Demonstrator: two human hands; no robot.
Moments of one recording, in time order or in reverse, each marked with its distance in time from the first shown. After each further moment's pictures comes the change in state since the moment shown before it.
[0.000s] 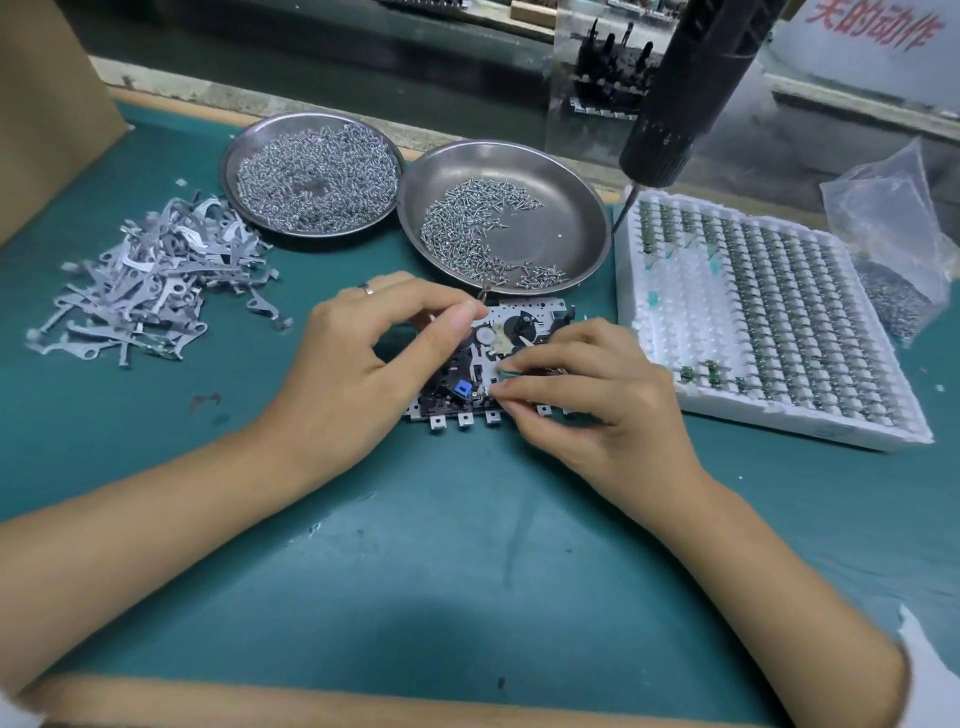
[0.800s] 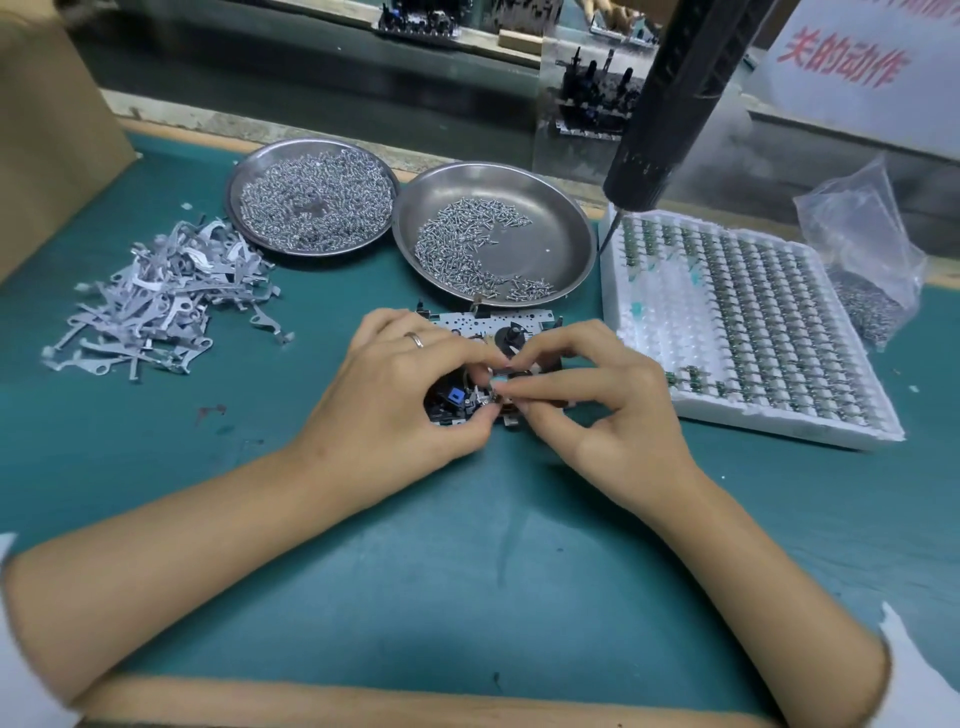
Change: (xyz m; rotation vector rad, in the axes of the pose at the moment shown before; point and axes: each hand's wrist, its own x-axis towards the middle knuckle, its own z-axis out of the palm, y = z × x) left_hand -0.007 0.000 0.014 0.331 -0.153 0.160; right_hand 0.004 -0.012 -0.011 0.224 0.028 0.258
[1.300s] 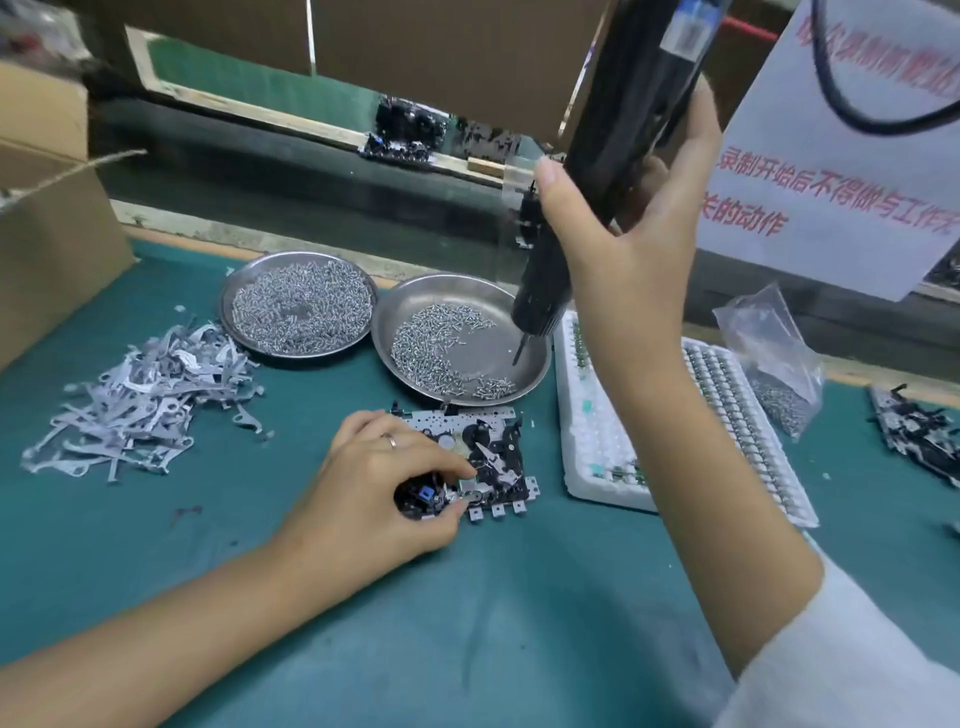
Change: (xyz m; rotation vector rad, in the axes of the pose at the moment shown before) left_hand 0.001 -0.006 0.002 -0.139 -0.004 -0.026; right_hand 0.125 -0.054 -0.040 0.200 0.525 0.018
